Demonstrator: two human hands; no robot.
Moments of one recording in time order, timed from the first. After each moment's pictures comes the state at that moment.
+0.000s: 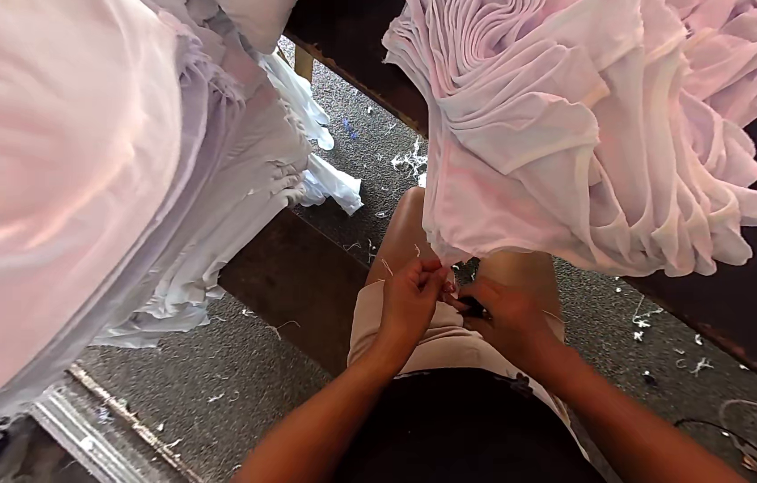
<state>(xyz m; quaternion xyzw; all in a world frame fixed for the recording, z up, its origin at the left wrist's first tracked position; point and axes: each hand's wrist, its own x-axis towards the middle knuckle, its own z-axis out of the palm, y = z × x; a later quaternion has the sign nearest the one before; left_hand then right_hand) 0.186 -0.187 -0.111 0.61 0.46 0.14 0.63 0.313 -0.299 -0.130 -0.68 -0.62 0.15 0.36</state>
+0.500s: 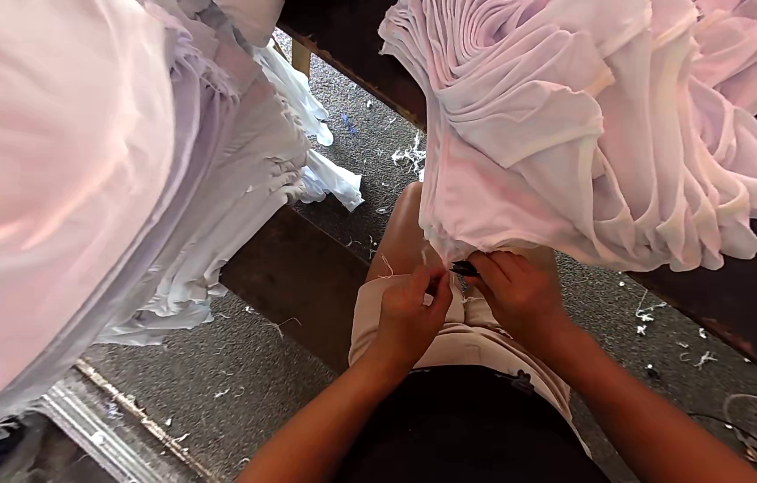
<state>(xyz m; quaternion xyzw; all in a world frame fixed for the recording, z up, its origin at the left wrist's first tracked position) 0.174 -0.200 -0.144 0.81 0.28 0.35 0.38 0.332 -0.286 -0.139 -0.69 -0.66 -0.03 0.30</state>
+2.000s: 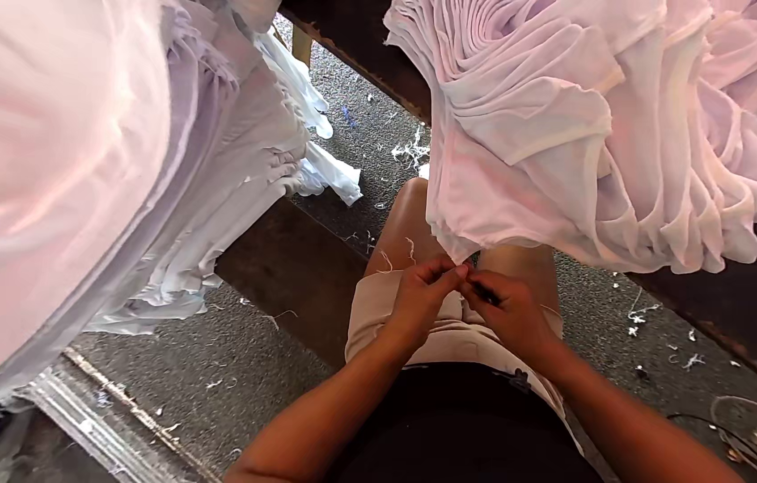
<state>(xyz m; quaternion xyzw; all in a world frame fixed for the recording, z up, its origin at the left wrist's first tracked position) 0.192 -0.197 -0.129 0.46 0.38 0.20 0.78 0.314 -0.300 -0.138 -0.67 -0.49 0.32 0.46</state>
